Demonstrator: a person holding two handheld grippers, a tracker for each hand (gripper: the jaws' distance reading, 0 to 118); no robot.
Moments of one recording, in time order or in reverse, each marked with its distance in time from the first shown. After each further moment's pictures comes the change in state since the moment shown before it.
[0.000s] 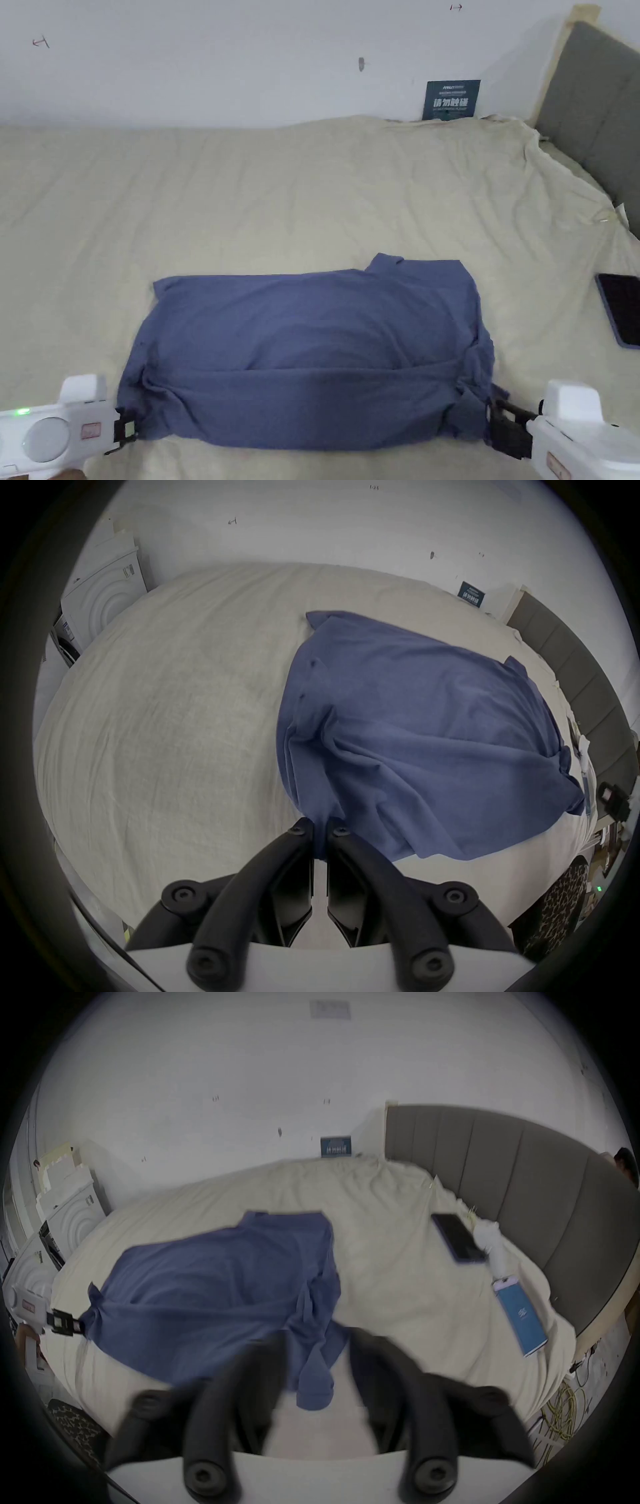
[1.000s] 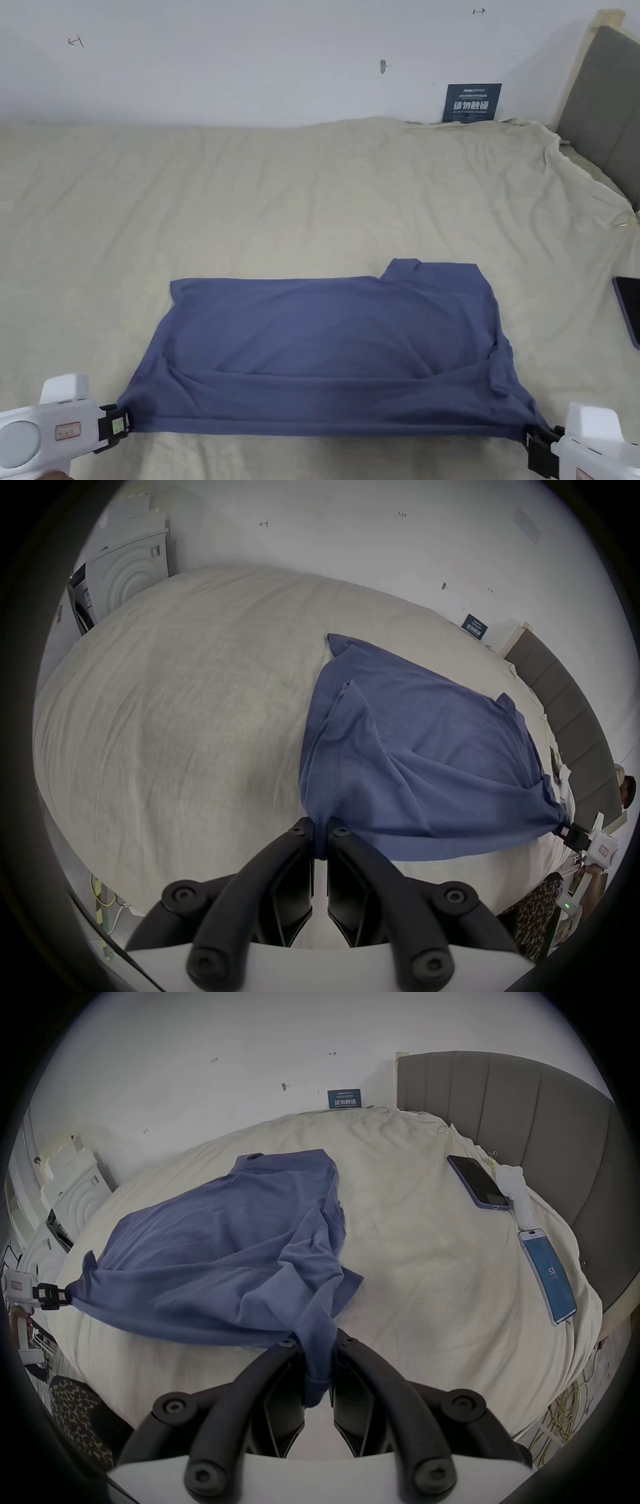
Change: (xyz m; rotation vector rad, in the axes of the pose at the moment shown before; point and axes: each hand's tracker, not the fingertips) left arm -0.024 -0.038 0.057 0.045 -0.058 0.136; right arm 0.034 -0.033 -0.007 -0.087 0.060 0.014
